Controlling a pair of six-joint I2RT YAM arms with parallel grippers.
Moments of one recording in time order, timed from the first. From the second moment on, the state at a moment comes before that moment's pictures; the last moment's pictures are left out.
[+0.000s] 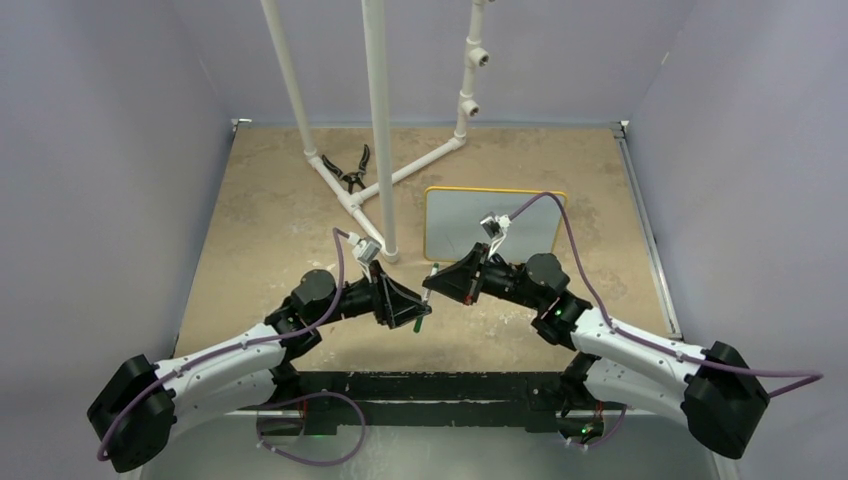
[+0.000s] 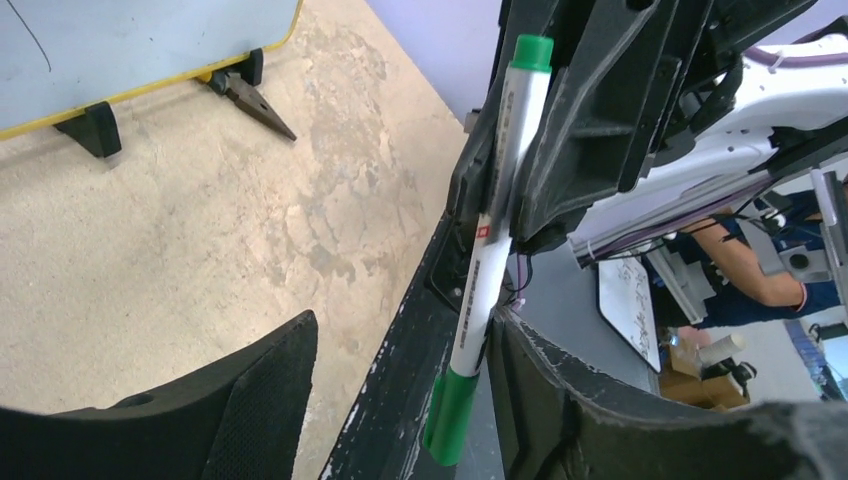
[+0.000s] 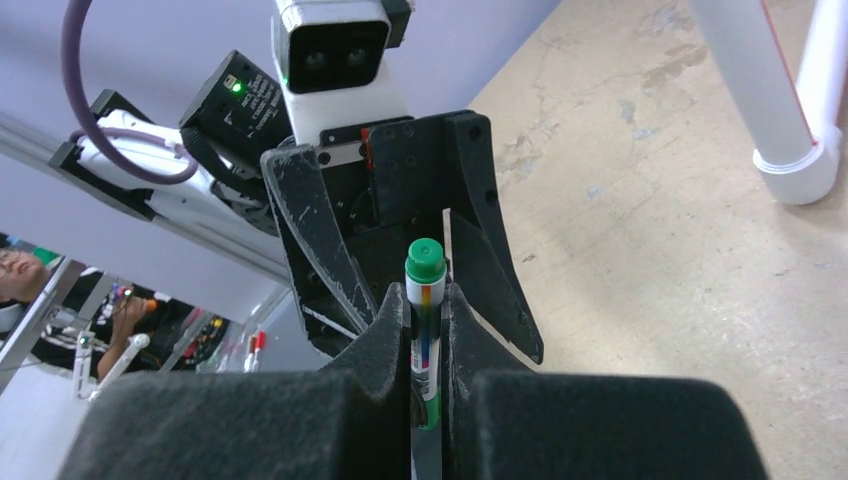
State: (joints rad) left arm -0.81 0.87 0.27 0.56 0.41 -0.77; right arm 0.81 0.98 0.42 0.62 -0.41 0.83
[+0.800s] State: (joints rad) left arm -0.90 0.94 0.35 0.38 0.46 -0.64; right arm 0.81 0.97 0.45 0.56 -0.31 0.80
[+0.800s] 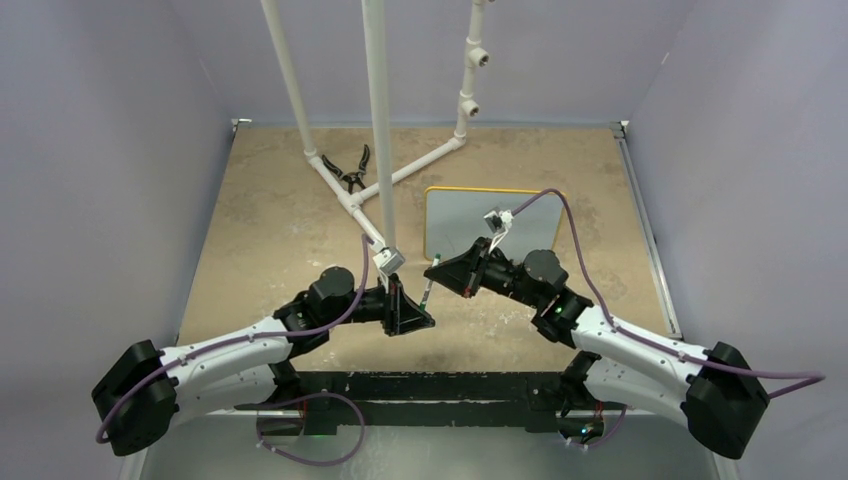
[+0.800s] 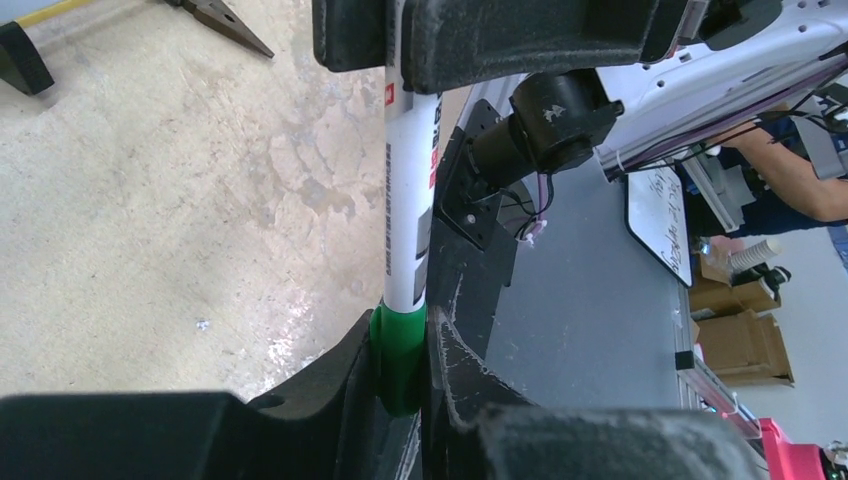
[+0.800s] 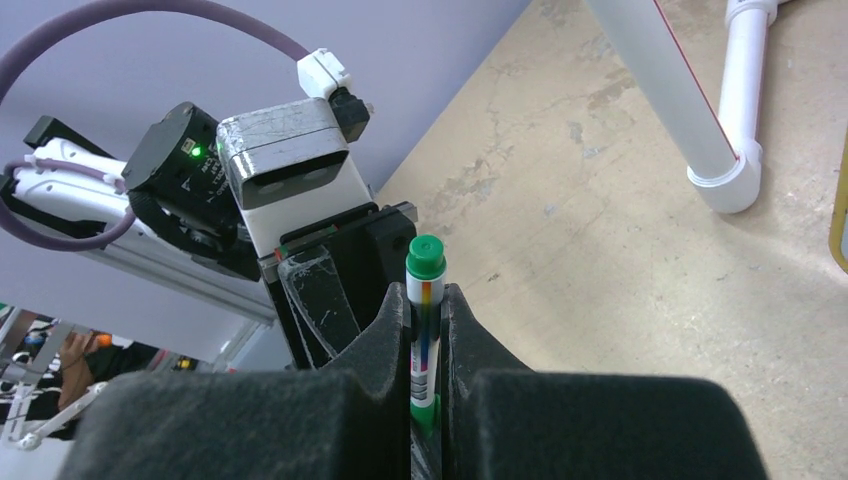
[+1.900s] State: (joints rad) left arm -0.92 0.92 0.25 0.38 0.36 -0.56; right arm 0.69 0.80 0.70 0.11 -0.21 0.61
